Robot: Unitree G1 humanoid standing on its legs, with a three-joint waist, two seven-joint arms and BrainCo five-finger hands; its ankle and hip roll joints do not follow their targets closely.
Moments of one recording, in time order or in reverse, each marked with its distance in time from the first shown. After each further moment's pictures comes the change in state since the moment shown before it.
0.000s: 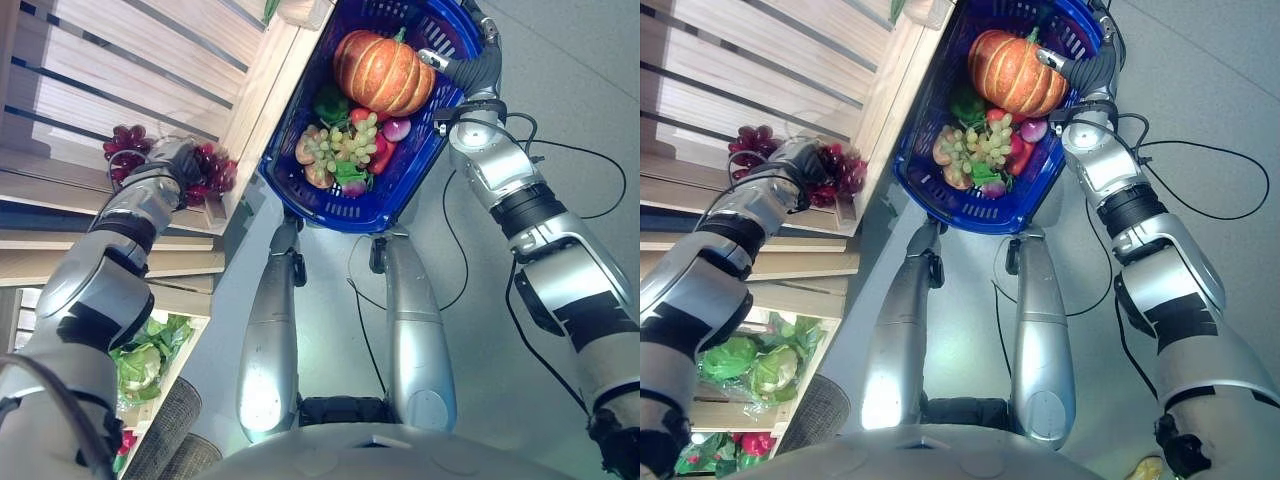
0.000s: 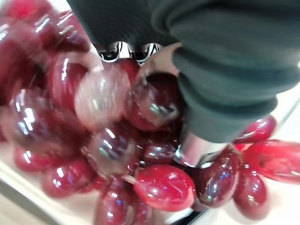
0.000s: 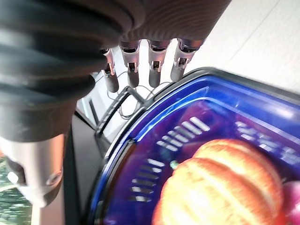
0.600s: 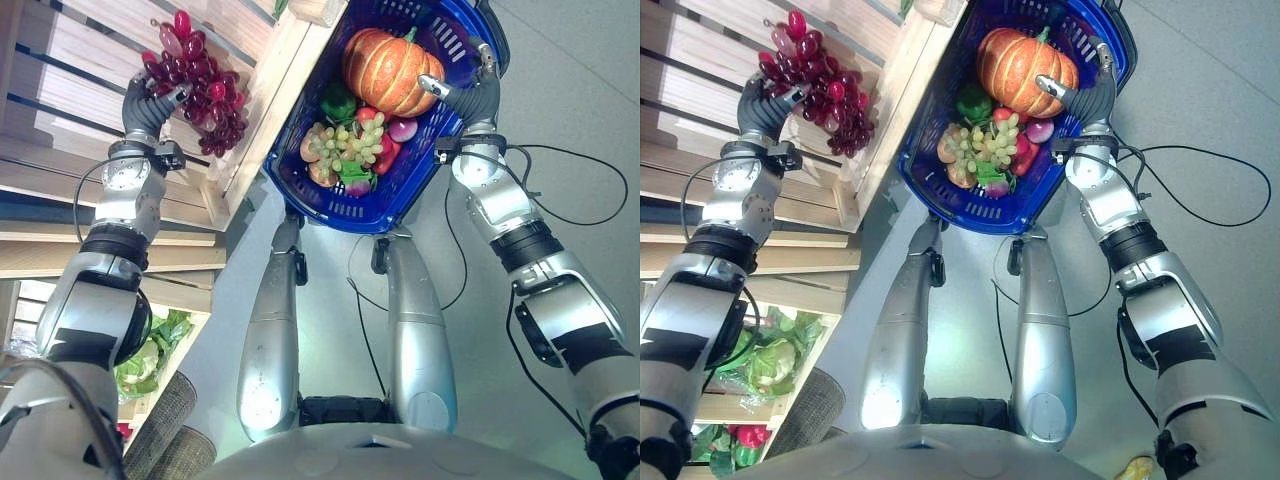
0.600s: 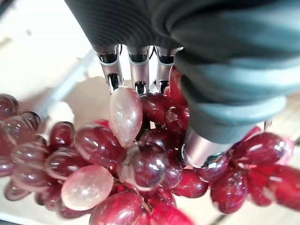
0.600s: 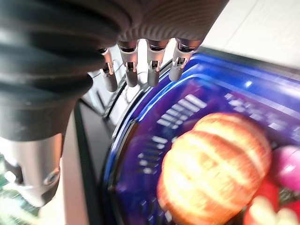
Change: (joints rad) left arm 0.117 -0.021 0.318 -0.282 -0.730 -0.298 -0.034; right arm 0.195 0.004 -0.085 -0.164 -0.066 -0.131 0.074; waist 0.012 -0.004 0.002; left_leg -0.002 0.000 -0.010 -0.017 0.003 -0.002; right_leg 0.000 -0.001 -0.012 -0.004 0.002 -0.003
